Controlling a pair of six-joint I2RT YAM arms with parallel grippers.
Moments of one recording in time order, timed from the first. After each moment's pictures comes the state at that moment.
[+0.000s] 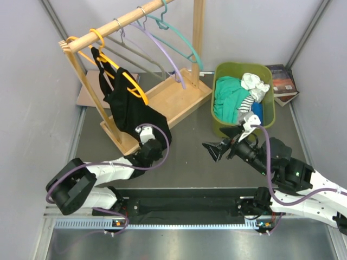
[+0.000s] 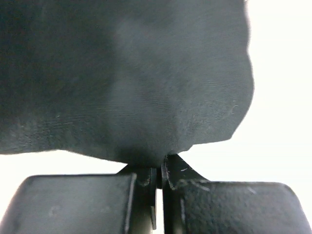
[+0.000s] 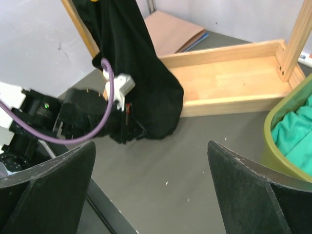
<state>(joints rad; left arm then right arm) -0.77 1.30 0.40 0.21 -0.52 -0.72 1.12 0.62 0.86 -0.28 0.33 0.20</state>
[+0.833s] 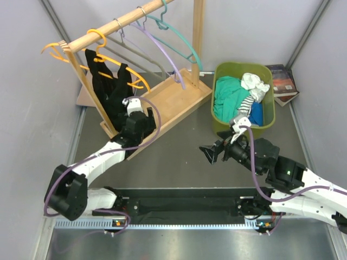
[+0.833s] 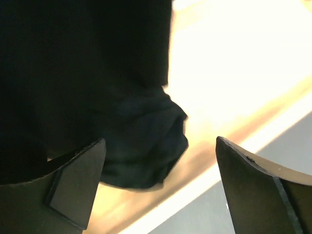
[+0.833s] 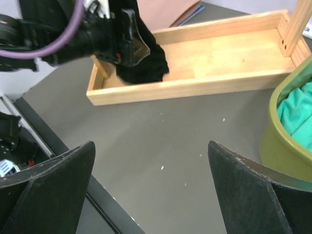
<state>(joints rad) -0.49 1.27 0.71 0.11 -0.54 -0.34 1.12 0.65 0.81 -0.30 0.35 0.23</state>
